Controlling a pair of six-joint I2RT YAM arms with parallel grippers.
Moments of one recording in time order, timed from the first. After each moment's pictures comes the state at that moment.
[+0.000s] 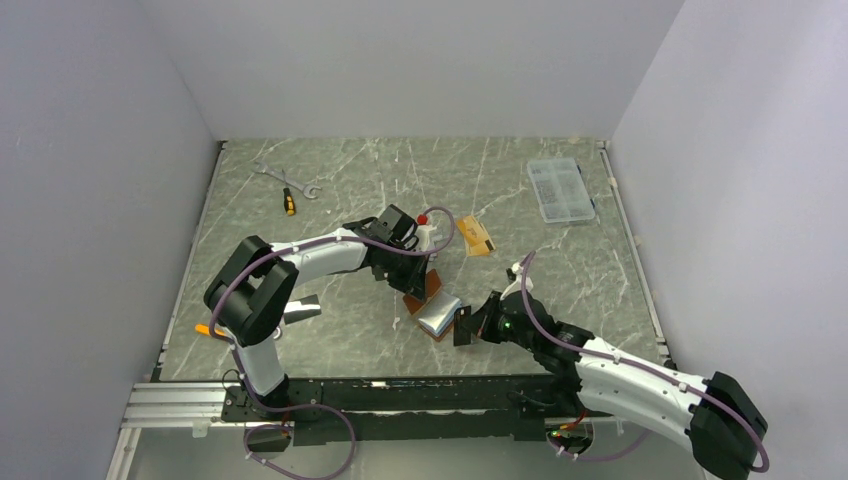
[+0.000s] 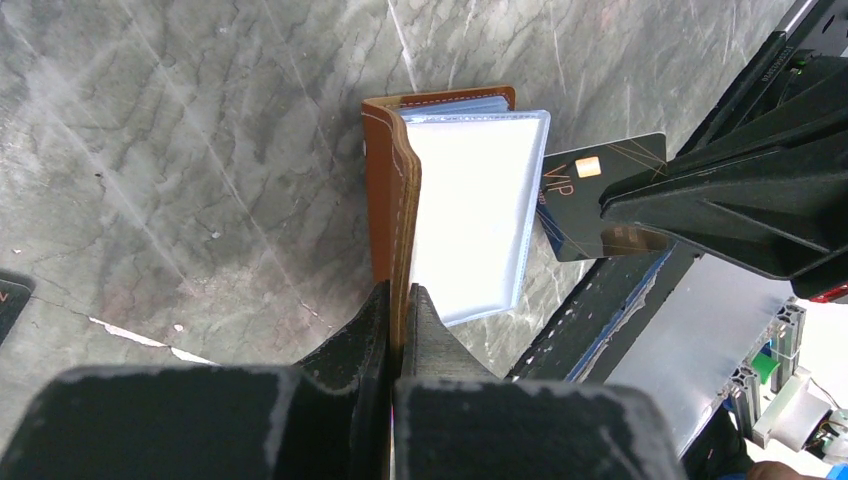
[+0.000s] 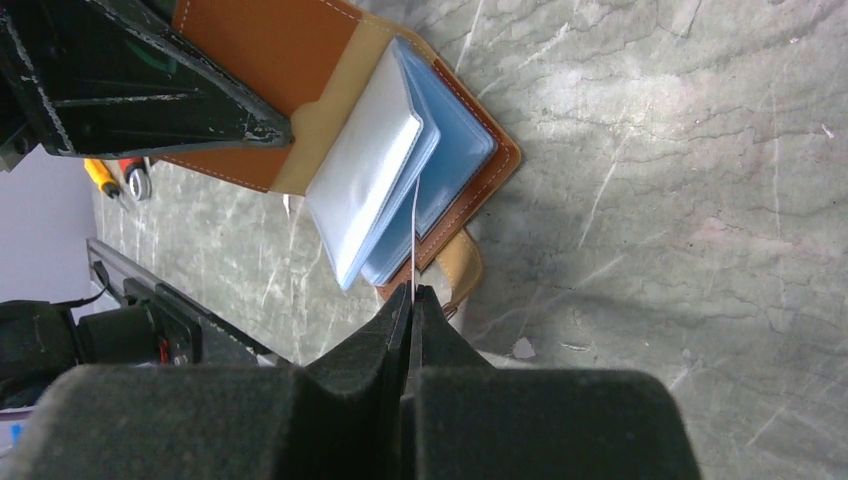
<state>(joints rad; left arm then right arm) -0.71 1.78 1.11 -0.40 0.54 -0.25 0.85 0.76 0.20 -0.06 0.10 1.00</state>
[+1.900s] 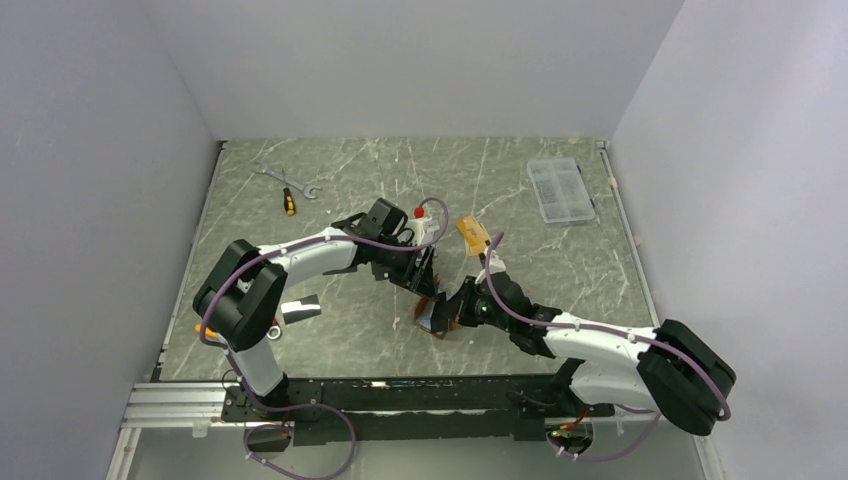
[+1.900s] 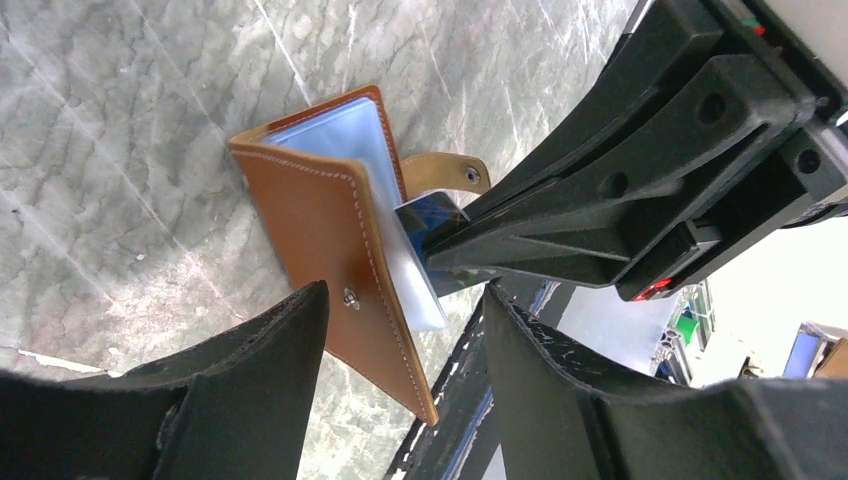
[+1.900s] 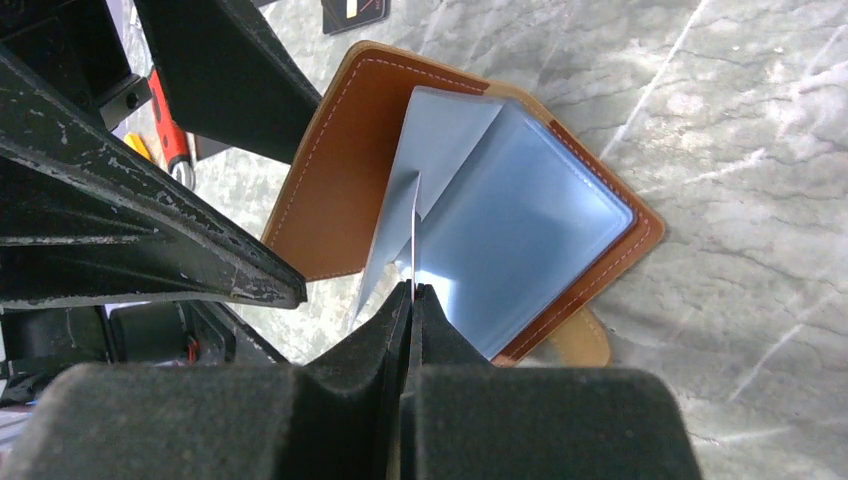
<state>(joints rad) -0.66 1.72 1.08 -0.32 0.73 -0.28 0.84 1.12 0.31 0.26 0.01 0.93</state>
